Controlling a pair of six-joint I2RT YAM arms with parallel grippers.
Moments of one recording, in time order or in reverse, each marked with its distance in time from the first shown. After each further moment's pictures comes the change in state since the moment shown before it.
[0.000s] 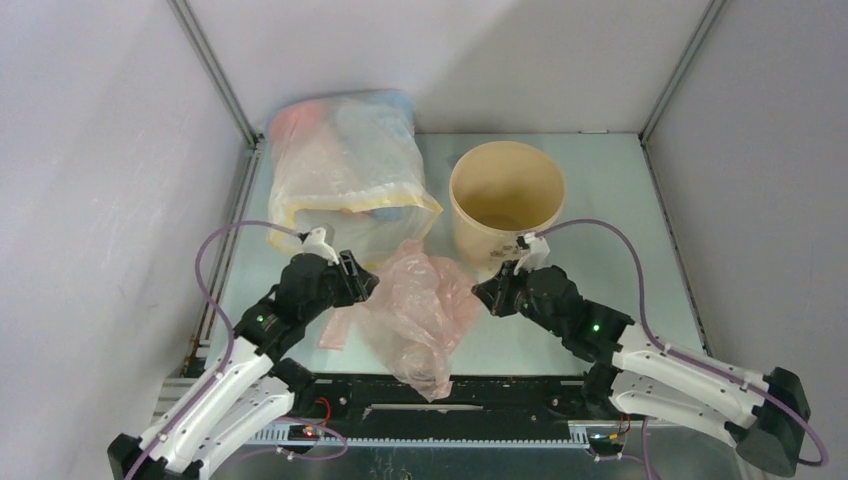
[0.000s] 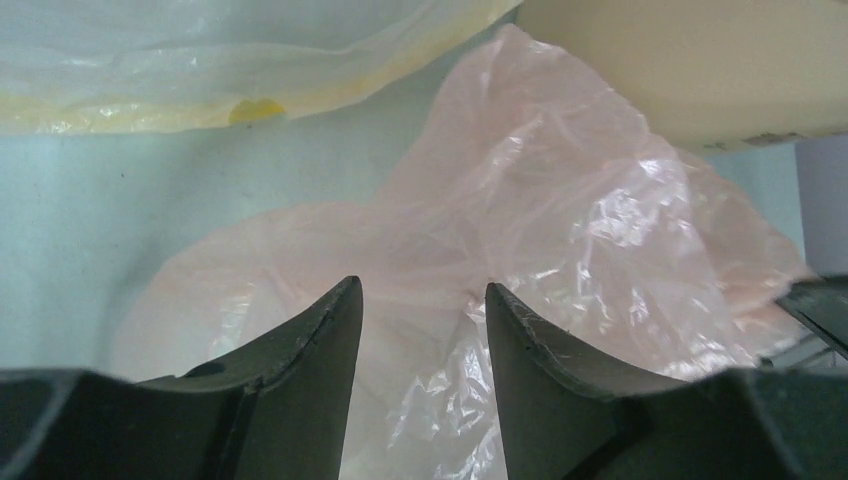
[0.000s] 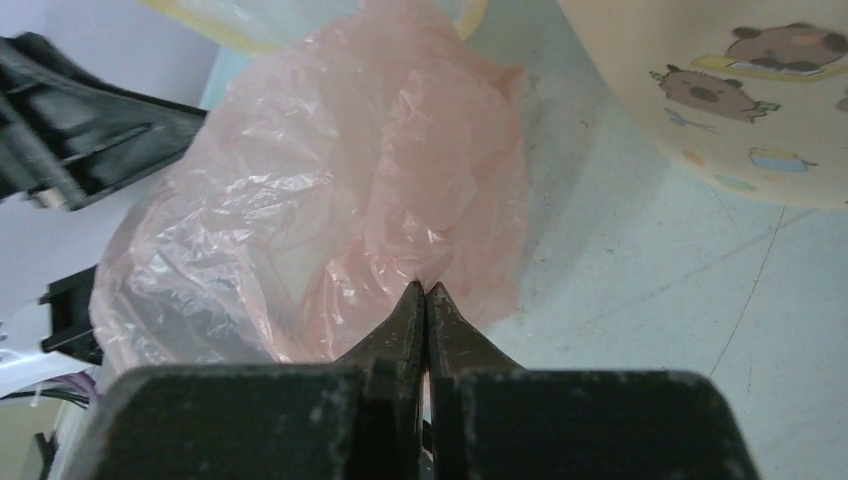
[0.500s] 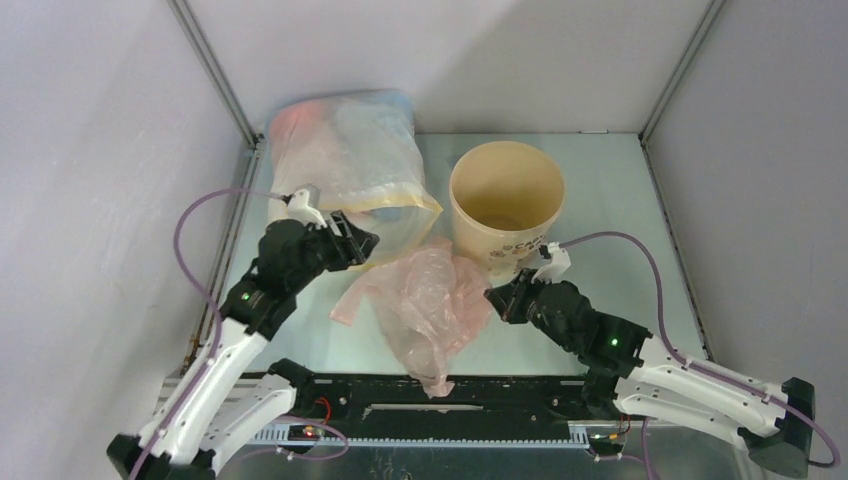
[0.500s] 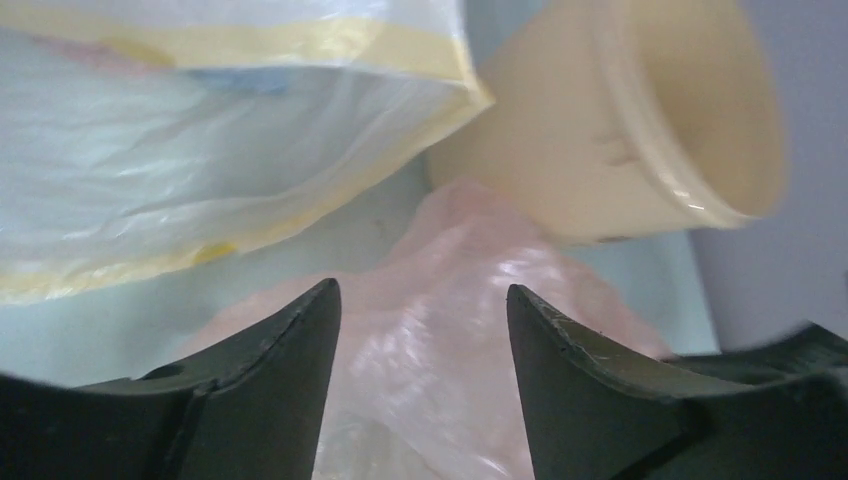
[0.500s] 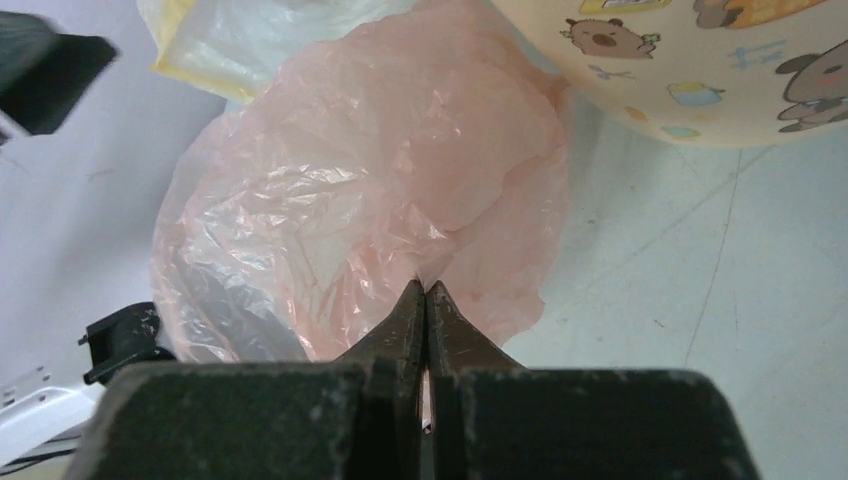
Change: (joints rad) left arm 0.116 0.184 0.232 0.085 0.078 0.054; right arm 0.082 -0.182 -0.021 -0.137 0.177 0.145
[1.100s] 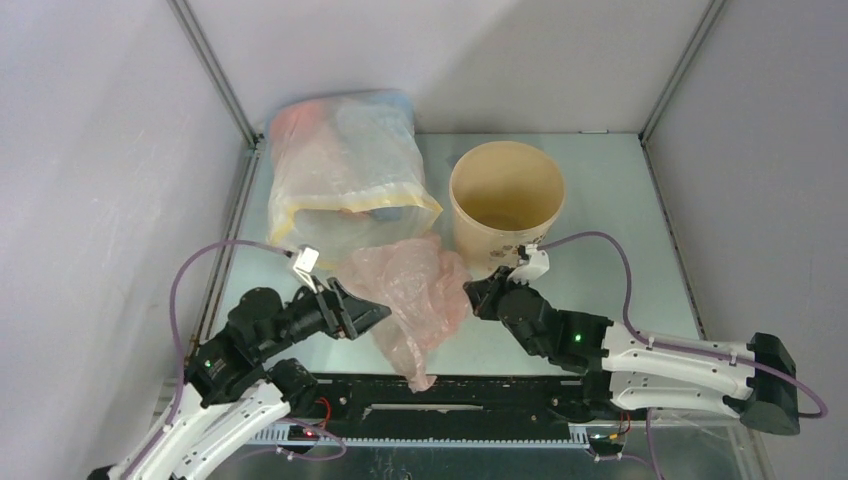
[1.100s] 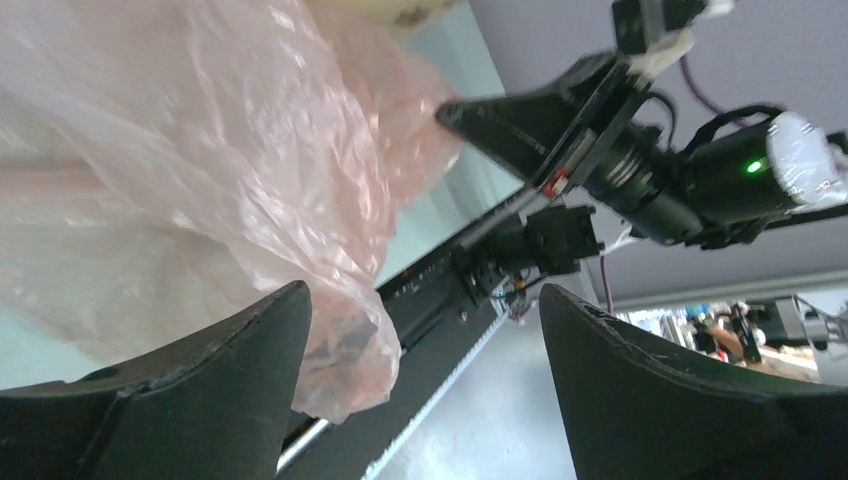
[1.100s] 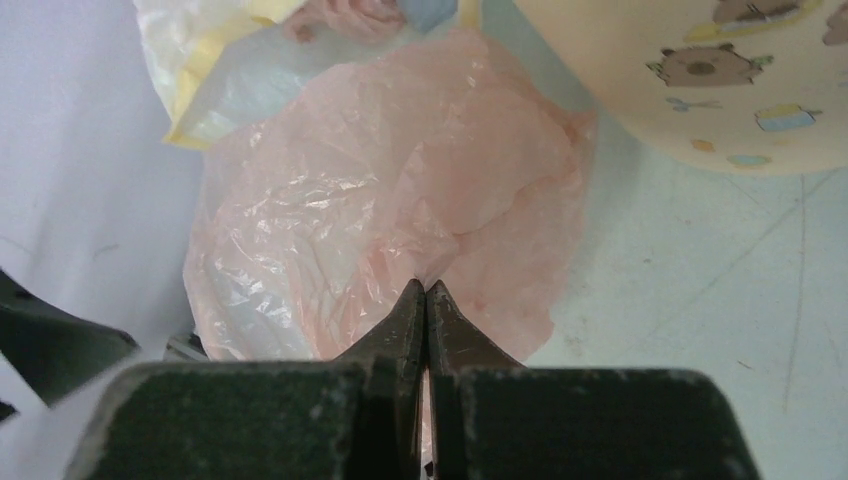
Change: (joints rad) left arm -0.253 -0.491 -0.119 -0.198 0.182 -0.202; right arm 0.190 0.250 0.071 0.135 0.311 0.125
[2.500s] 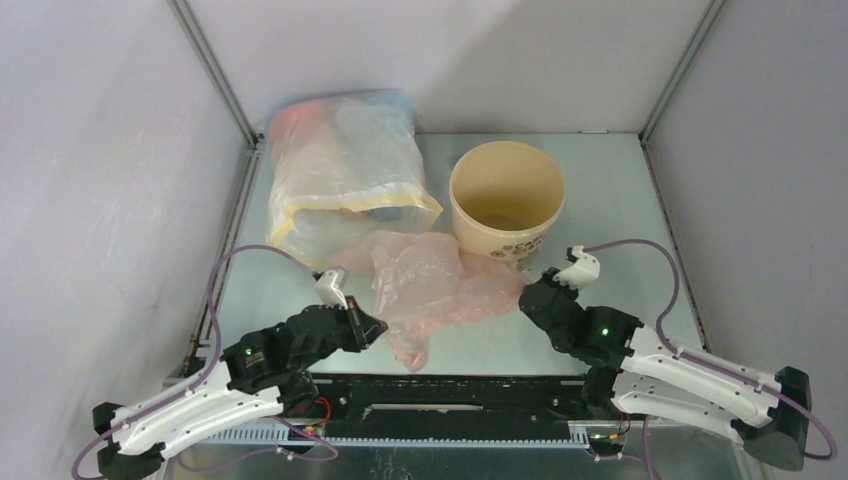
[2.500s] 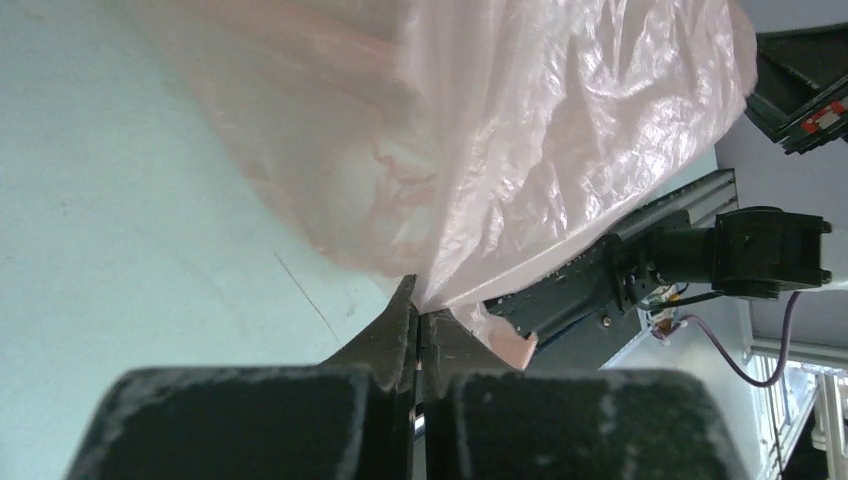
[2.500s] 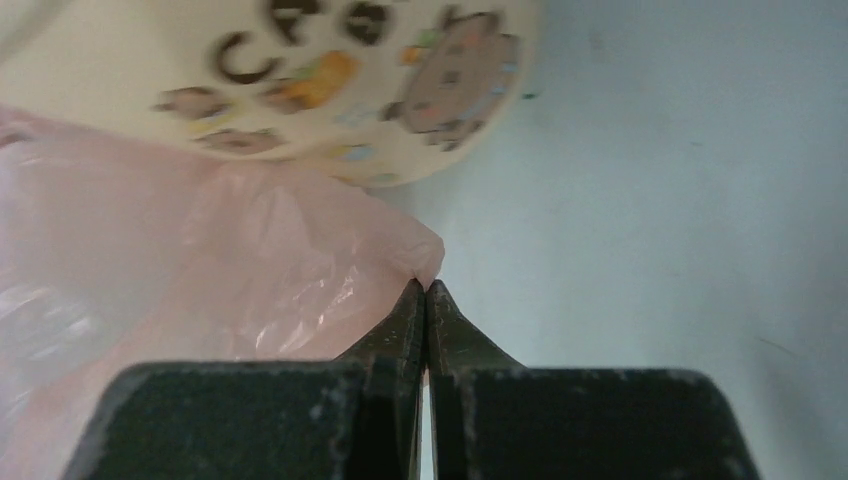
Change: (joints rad) left arm -0.392 0.066 -0.225 -0.001 -0.482 -0.131; right arm -0.161 -0.112 0.031 -0.500 0.117 0.174
